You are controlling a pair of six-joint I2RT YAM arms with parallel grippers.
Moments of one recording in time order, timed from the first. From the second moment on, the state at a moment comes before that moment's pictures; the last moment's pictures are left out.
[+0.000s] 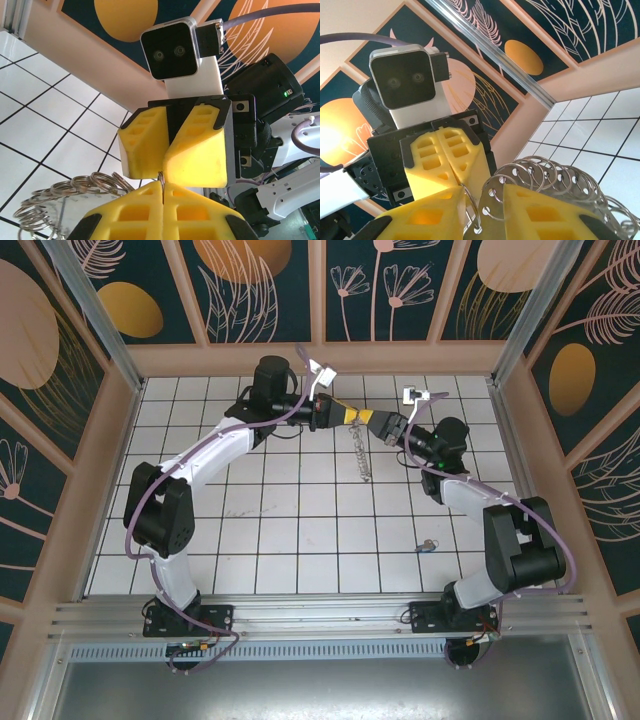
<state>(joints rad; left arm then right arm) -0.52 1.86 1.55 0.02 1.03 -0.37 0.24 1.50 0.74 1.01 -0.85 1.02</state>
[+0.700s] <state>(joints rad) -0.51 1.87 1.55 0.05 0.98 -0.40 0.26 1.51 0.75 1.04 -0.87 1.02</state>
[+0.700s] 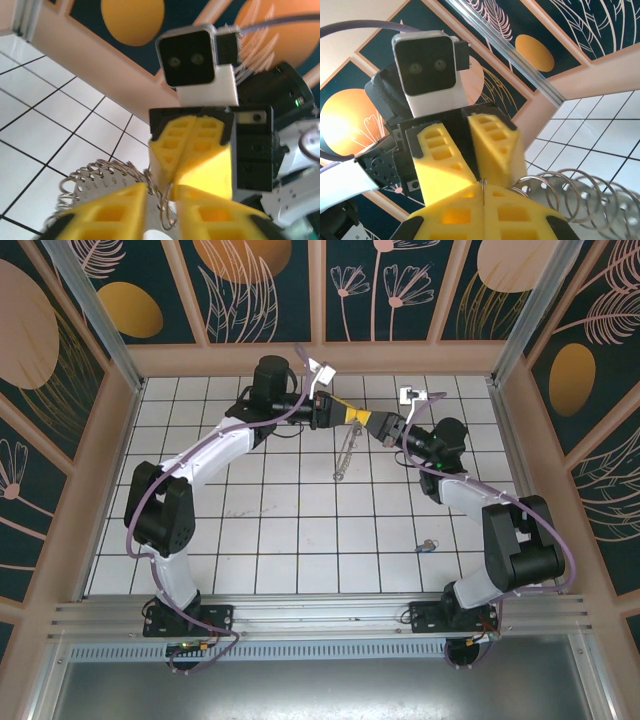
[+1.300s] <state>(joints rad) -0.51 1.81 1.32 0.57 0.81 -0.84 0.26 1.59 0.74 1.35 -0.74 1.13</state>
